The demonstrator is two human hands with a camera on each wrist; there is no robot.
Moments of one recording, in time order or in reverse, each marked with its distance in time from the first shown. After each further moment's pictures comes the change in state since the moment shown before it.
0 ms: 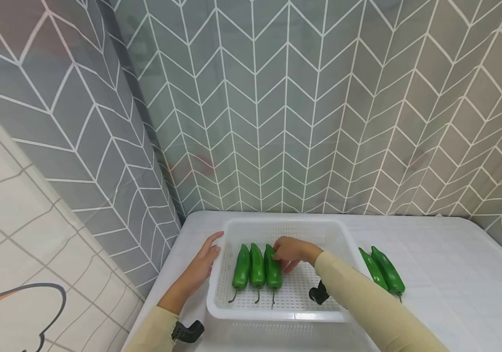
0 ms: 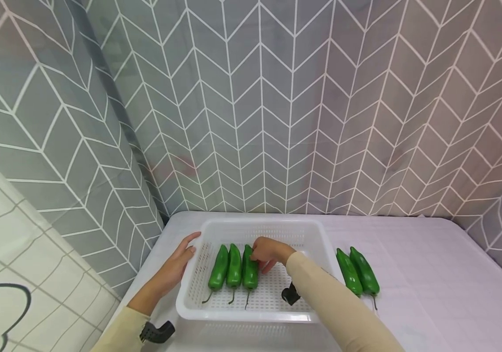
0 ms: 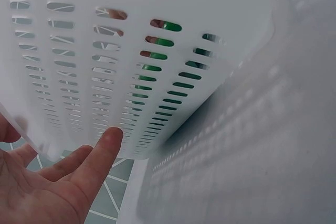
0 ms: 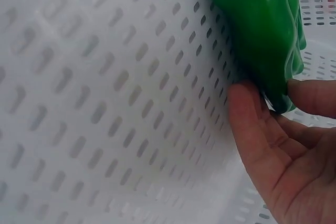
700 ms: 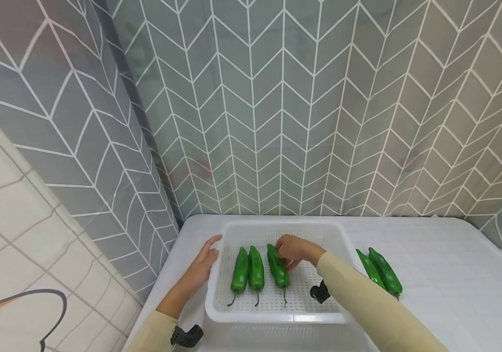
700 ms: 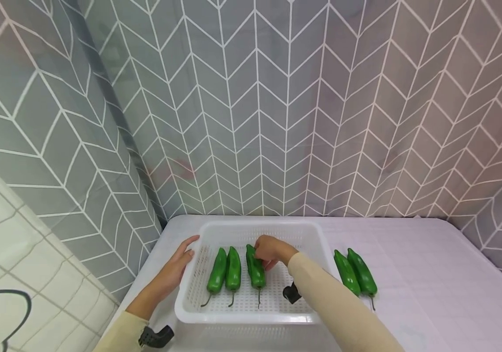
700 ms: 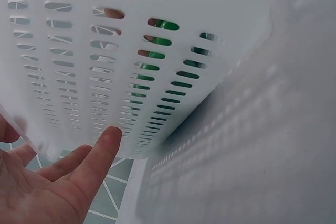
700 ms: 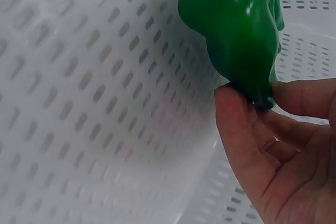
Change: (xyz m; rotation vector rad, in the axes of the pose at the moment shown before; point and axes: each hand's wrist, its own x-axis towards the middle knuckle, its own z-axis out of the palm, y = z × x) left_hand 0.000 -0.001 0.000 0.002 0.008 0.001; right_hand -0.011 -0.003 -0.008 -0.031 0.079 -0.007
